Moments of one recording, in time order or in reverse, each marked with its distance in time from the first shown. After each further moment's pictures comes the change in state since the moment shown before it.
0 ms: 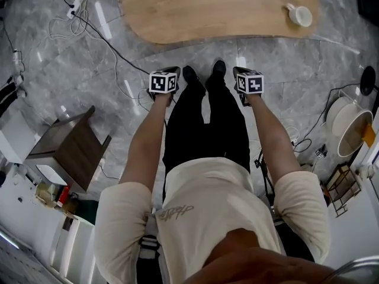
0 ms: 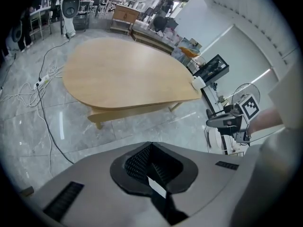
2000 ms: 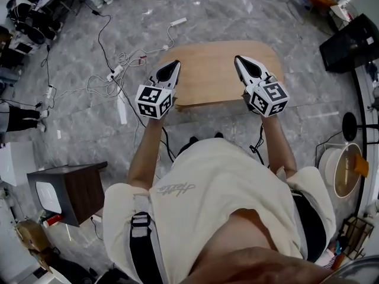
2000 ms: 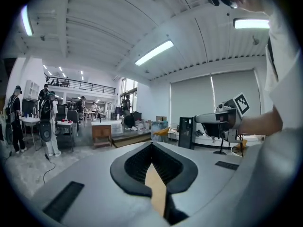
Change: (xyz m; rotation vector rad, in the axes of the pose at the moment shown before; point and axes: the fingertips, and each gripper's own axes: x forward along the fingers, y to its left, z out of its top) left arm -0.570 -0.266 0.194 0.584 -1.083 0.025; right arm -0.585 0.326 0.206 -0.604 -1.116 0.201
